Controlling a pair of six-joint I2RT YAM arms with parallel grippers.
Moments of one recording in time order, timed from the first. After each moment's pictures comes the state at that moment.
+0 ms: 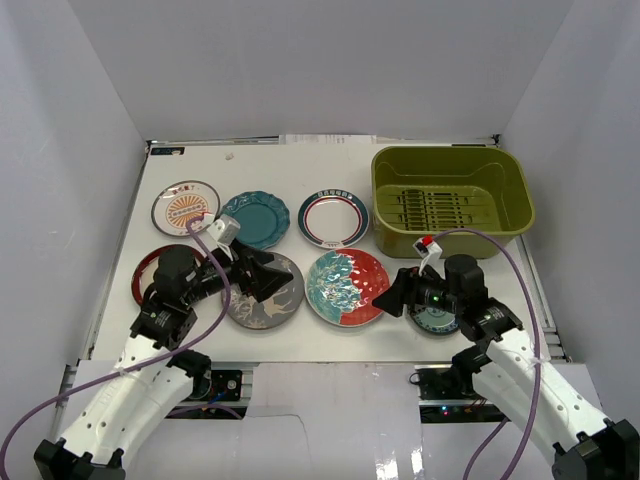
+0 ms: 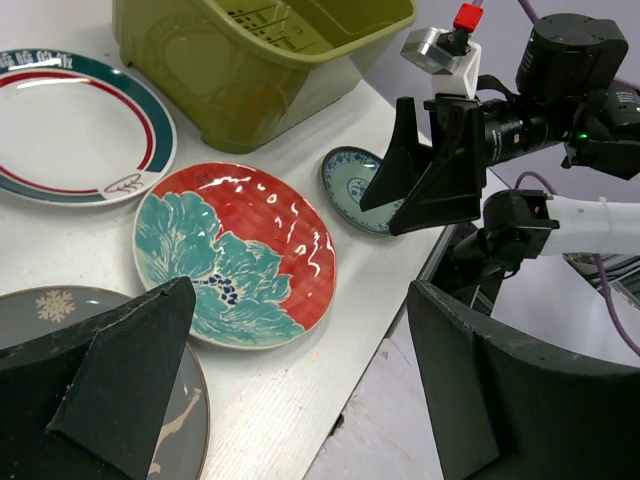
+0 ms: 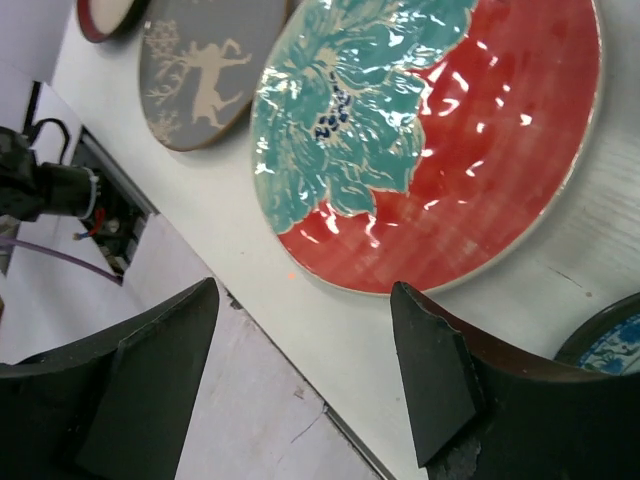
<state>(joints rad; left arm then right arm) -0.41 0.58 0.57 -0.08 0.62 -0.40 0.43 0.60 0.40 -0.32 -0.56 0.44</state>
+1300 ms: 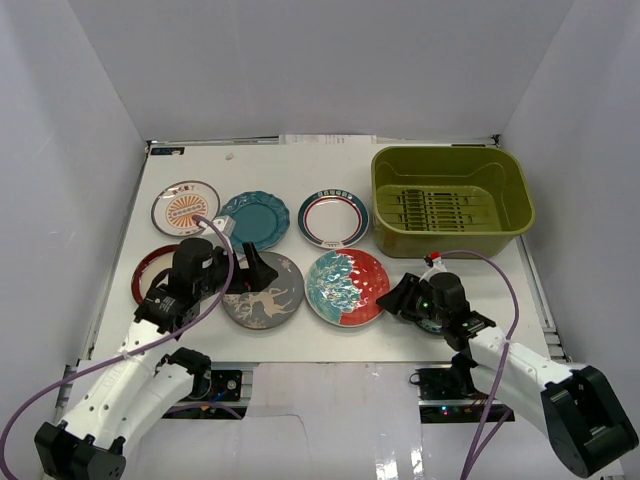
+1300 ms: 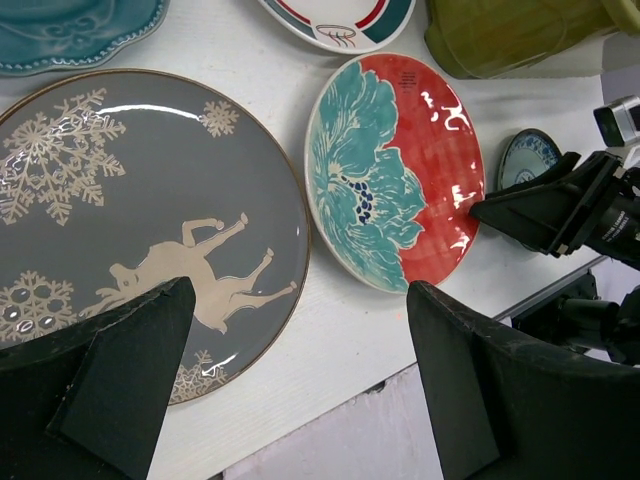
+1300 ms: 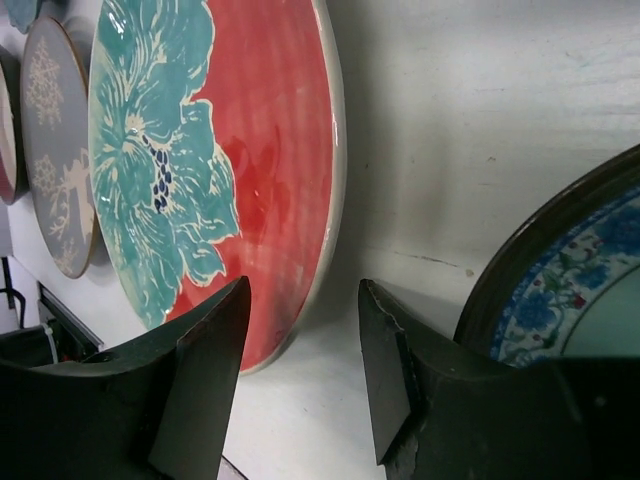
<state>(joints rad) -0.41 0.70 0.64 -0.50 0.21 -0.52 0.49 0.83 0.10 0.14 -0.23 0.78</state>
